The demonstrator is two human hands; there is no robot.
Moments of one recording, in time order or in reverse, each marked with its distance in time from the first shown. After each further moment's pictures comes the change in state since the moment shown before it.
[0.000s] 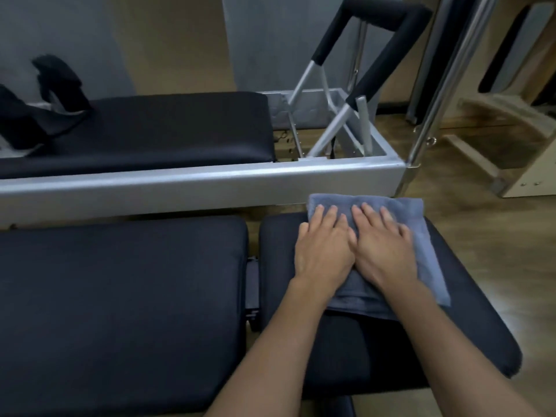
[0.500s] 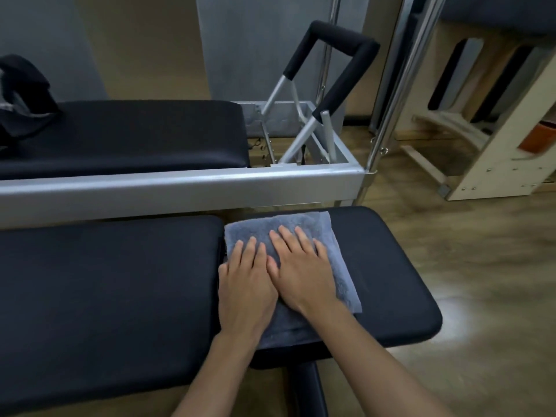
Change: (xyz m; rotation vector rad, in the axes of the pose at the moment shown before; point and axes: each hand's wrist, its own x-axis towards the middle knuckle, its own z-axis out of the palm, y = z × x) left_hand -0.104 -0.039 -0.020 0.099 0.093 -0.200; right_hand -0.068 -0.061 0.003 0.089 -0.041 -0.261
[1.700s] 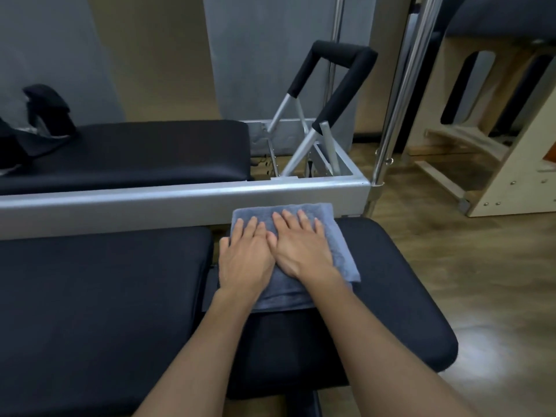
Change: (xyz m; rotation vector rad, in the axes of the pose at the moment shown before) left_hand 0.078 0.022 0.014 0.049 -0.049 -0.032; right_hand 0.076 0.042 0.002 0.051 -0.042 -0.005
